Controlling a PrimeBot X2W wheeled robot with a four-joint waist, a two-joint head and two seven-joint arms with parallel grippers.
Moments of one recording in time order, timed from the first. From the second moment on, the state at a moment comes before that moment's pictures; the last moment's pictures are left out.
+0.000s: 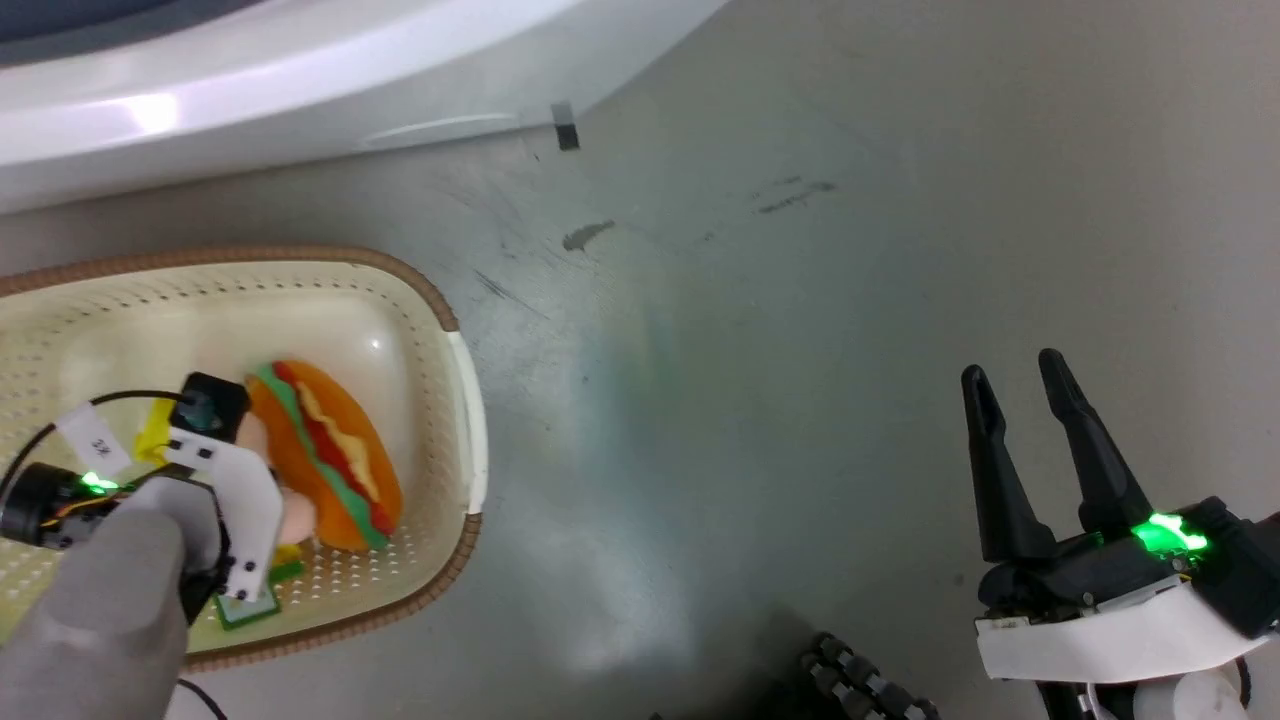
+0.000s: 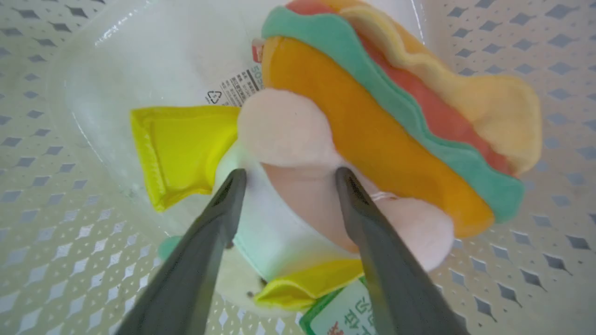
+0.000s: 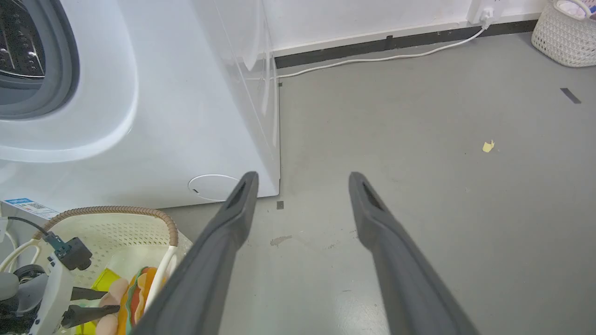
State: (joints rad) left arm -0.75 0.46 -0.58 1.10 -0.35 -0.11 0.12; right arm -0.07 -0.05 0.08 -0.16 0.35 0.13 -0.23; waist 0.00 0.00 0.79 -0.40
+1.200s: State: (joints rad) left arm -0.54 0.26 -0.68 1.13 -0.57 -0.13 -0.25; right arm 0.05 -0.05 -0.04 -0.07 0.18 0.13 -0.26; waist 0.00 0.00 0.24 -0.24
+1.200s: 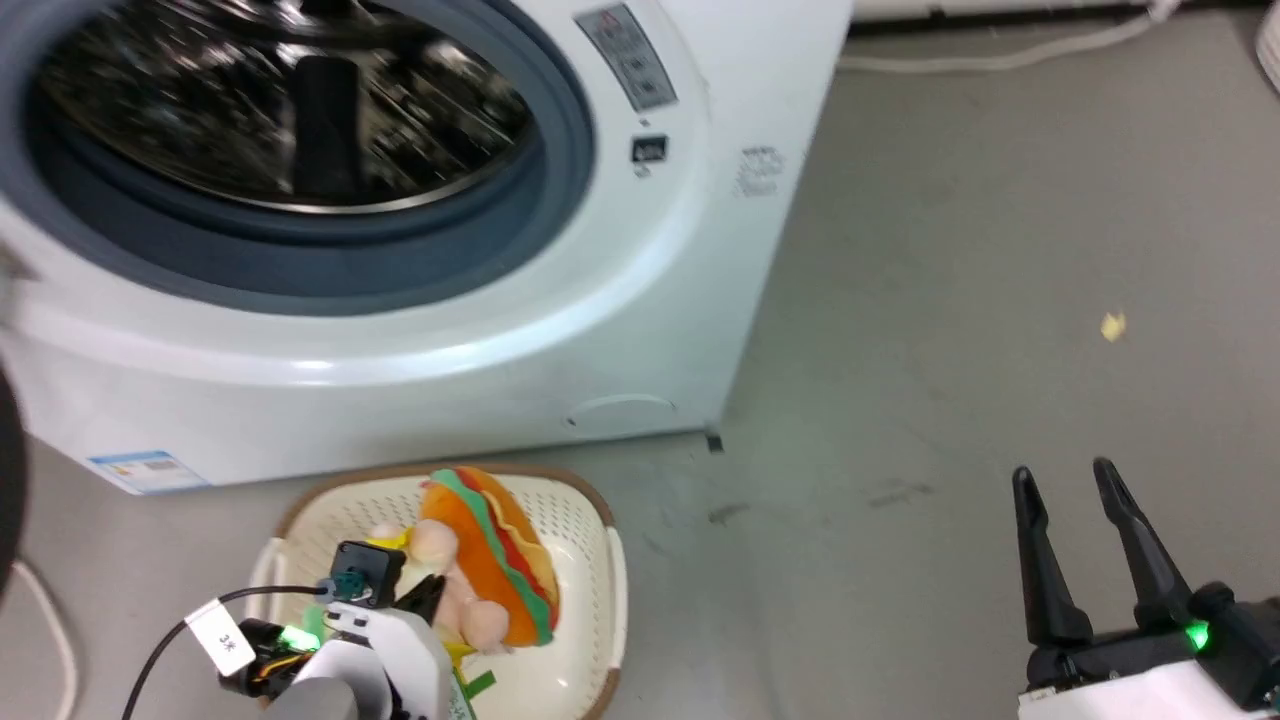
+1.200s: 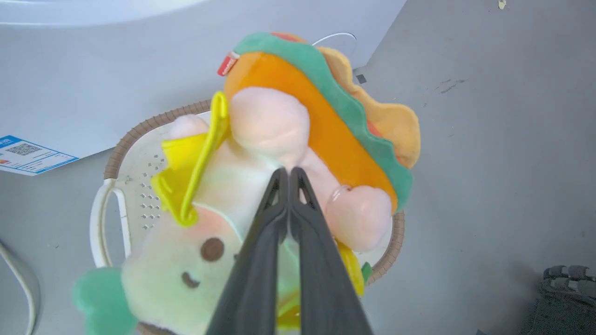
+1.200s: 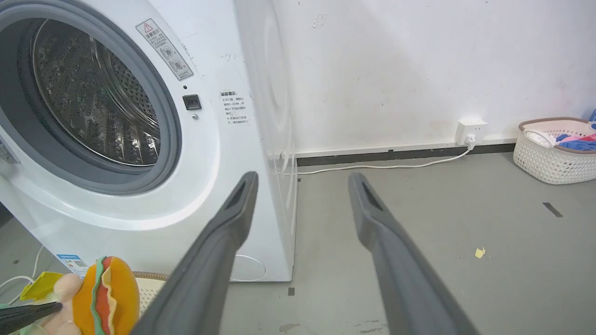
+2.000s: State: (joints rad) left arm -0.30 0.26 -0.35 0.35 -0.47 -0.02 -0.26; right arm 0.12 -0.05 -0.05 -0.07 0.16 0.13 -0.26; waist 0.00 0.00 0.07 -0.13
